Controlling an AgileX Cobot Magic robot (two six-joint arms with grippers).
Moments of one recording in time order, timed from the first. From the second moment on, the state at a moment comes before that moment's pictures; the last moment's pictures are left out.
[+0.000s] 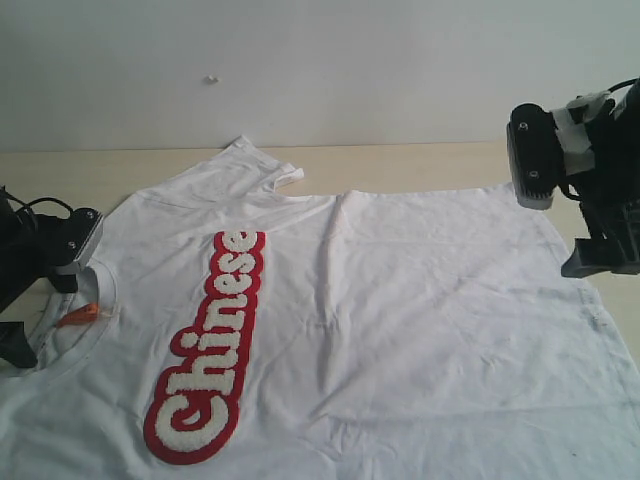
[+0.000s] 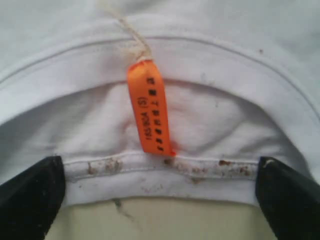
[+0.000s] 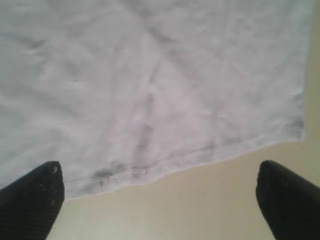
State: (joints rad) left arm -0.02 2.07 -1.26 -0.13 0.88 1.71; right arm 0.01 1.63 -1.12 -0.02 0.80 -1.33
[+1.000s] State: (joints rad) left arm -0.02 2.07 -1.26 -0.13 0.88 1.71; right arm -0.18 2.03 -1.30 0.03 0.87 -1.56
